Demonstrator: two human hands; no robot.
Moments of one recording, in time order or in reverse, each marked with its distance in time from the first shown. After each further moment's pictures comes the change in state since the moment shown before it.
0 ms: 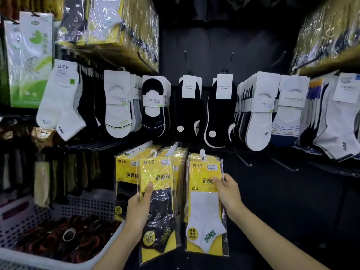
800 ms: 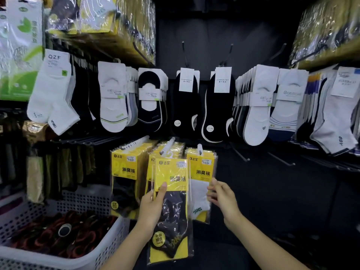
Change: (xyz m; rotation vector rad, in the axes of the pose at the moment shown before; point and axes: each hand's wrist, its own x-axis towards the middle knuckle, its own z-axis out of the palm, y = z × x) left_hand -0.008 -0.012 0.031 -0.089 -0.254 0.010; right_hand -0.013 0.033 -0.004 0.075 -0.001 0.148
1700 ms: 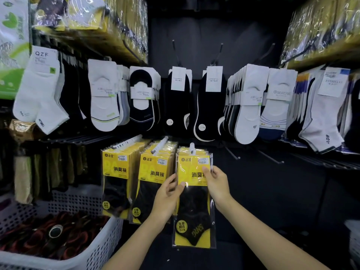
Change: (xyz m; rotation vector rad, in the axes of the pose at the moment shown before) left_hand 0.001 0.012 0.050 0.074 -0.188 0.126; right_hand 0.010 -0.032 0.006 -0.065 -0.011 -0.209
